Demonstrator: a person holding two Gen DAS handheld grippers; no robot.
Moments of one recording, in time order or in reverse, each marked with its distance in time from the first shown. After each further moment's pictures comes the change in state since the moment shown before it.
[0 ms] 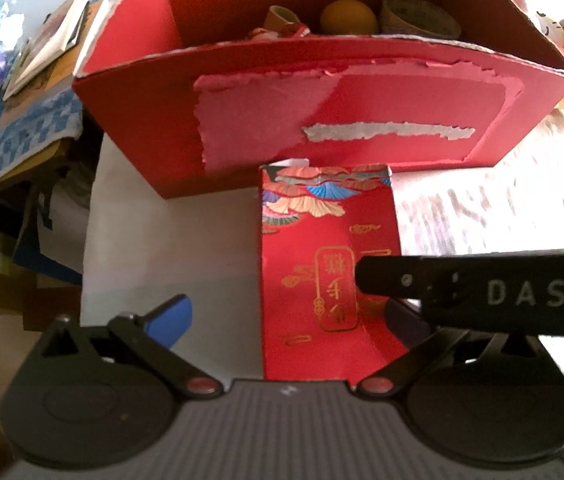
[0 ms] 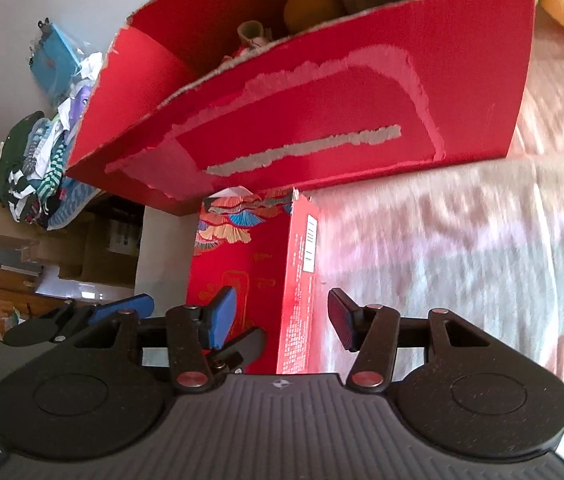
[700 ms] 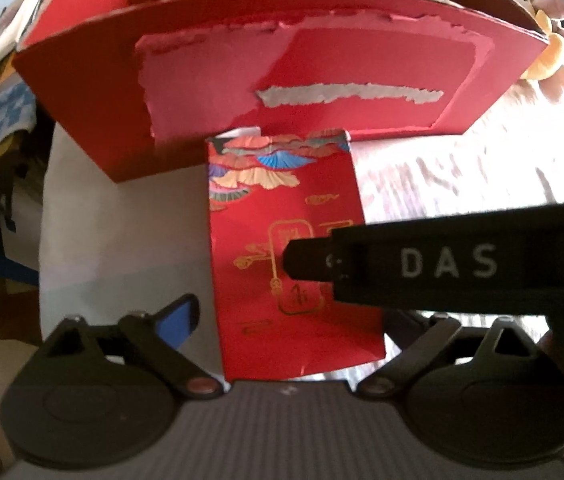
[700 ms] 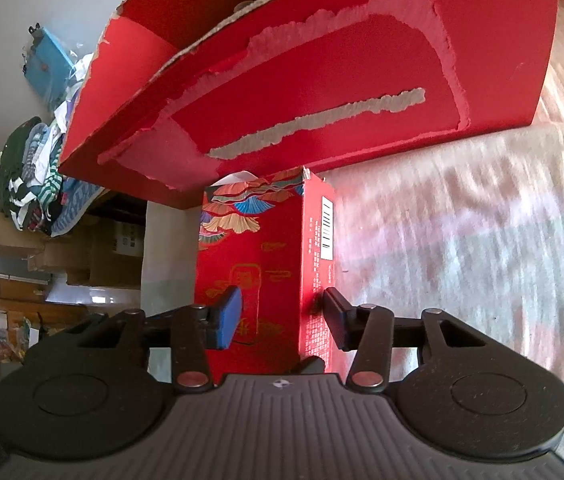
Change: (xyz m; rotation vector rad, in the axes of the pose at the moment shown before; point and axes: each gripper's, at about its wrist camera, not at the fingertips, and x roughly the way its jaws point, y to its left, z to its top) left arm 0.015 -0.003 -0.007 0.051 0.054 -0.115; right arm 0.013 0.000 -0.004 0.053 0.018 0.025
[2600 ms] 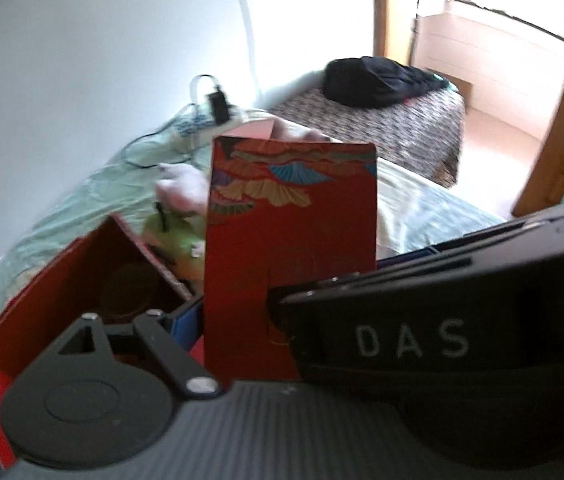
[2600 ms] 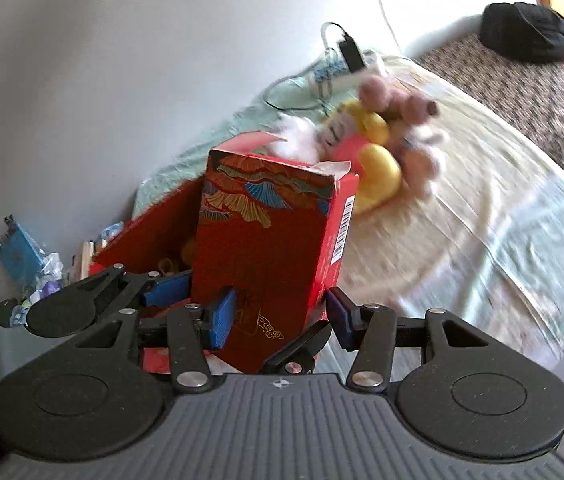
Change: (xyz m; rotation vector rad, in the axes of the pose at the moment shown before) left arm -0.095 -0.200 0.077 0.610 -0.436 -0.129; right arm -0.203 -0.050 -0.010 0.134 -0.568 -0.182
